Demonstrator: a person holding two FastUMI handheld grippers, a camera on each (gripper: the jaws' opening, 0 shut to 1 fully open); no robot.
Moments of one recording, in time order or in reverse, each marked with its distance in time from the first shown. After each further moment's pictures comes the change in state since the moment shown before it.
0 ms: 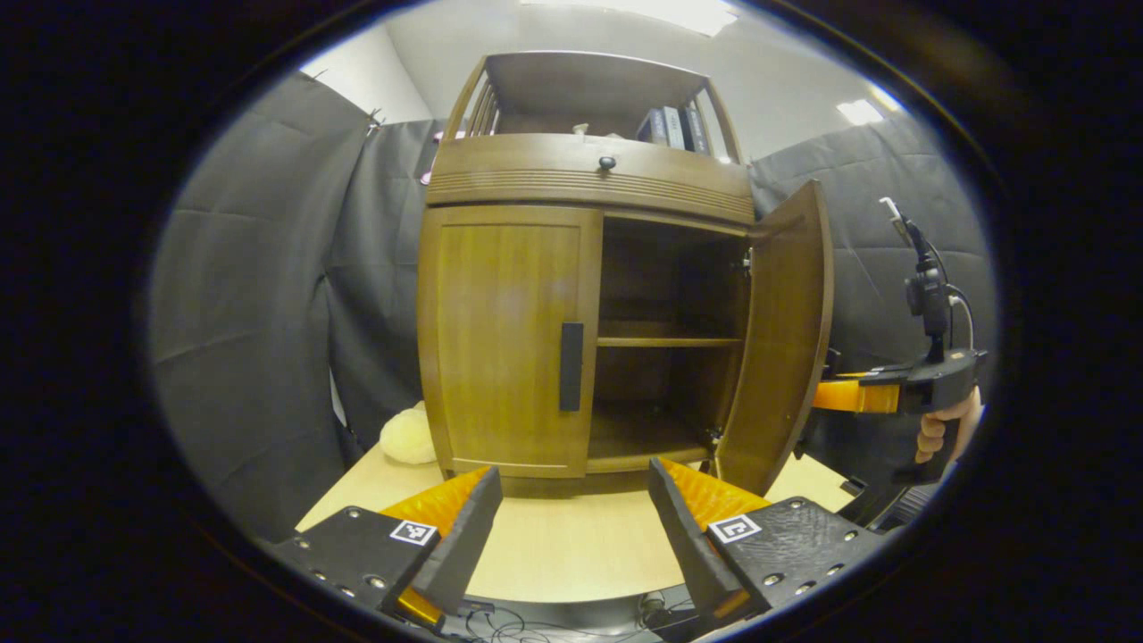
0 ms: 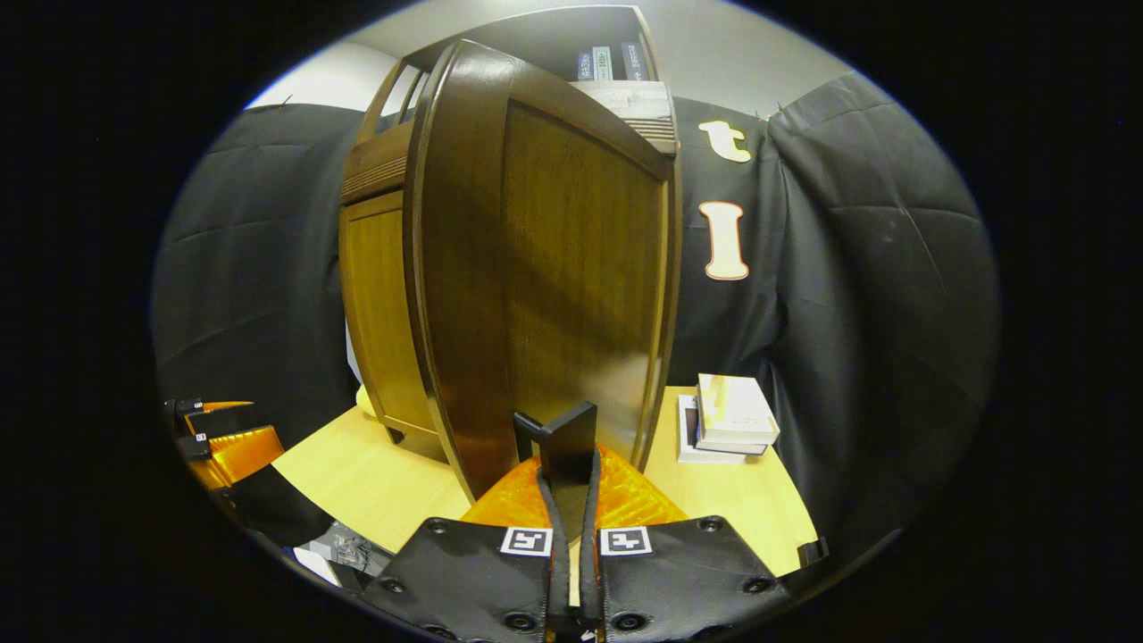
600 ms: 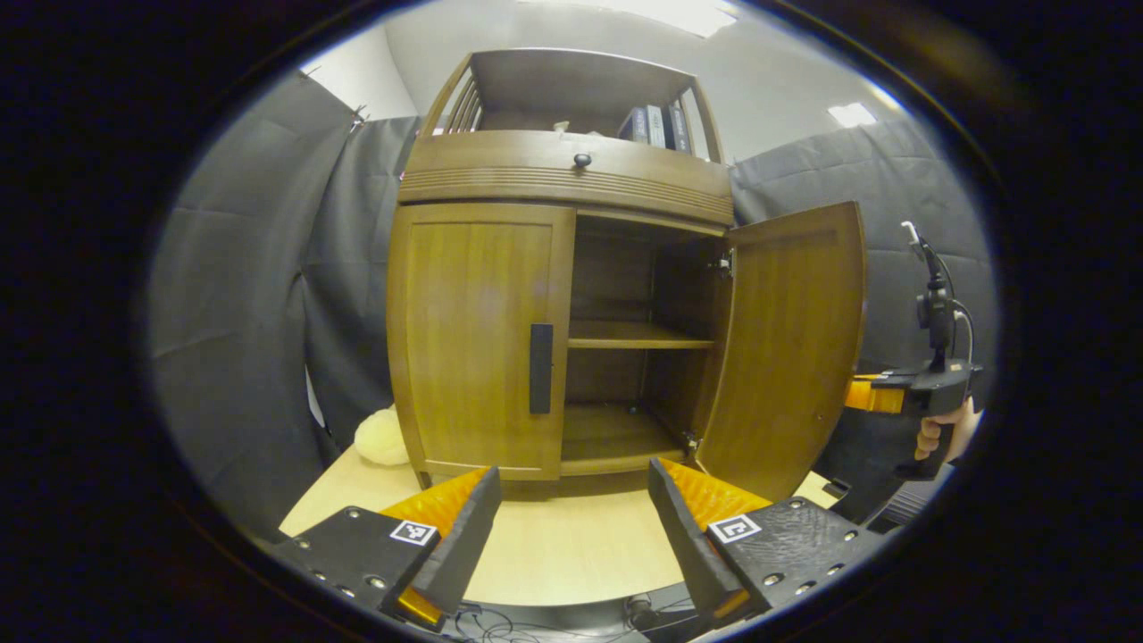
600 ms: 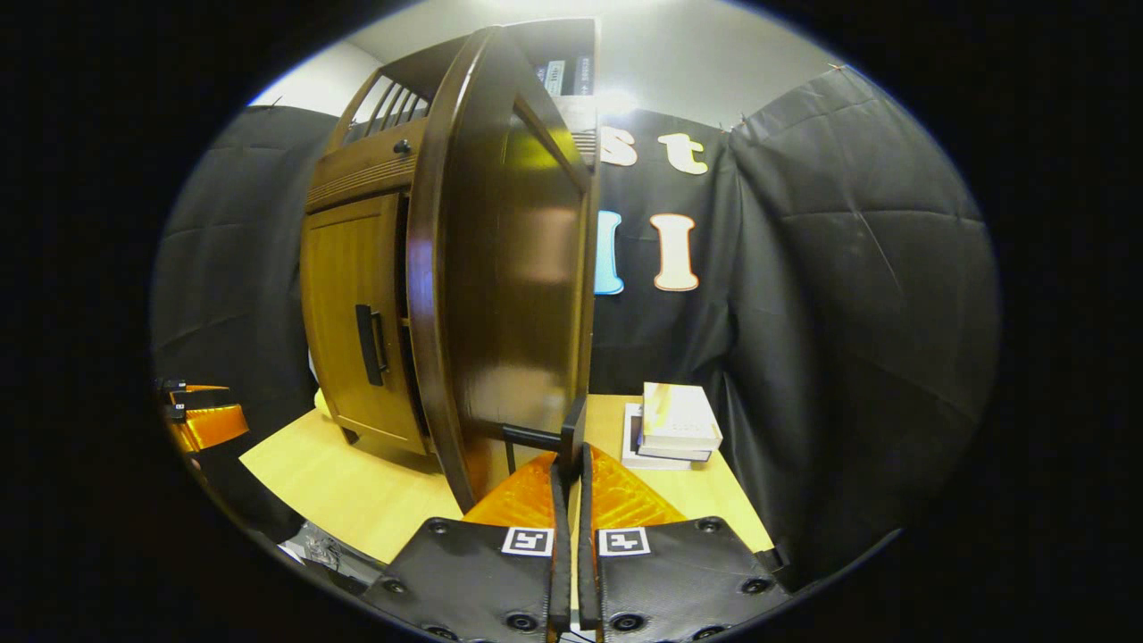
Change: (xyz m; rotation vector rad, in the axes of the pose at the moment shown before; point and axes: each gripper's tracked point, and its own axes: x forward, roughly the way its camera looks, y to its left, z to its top) left arm 0.000 -0.005 0.006 -0.009 0.008 -0.064; right arm 0.000 -0.034 0.008 0.008 -0.054 -0.142
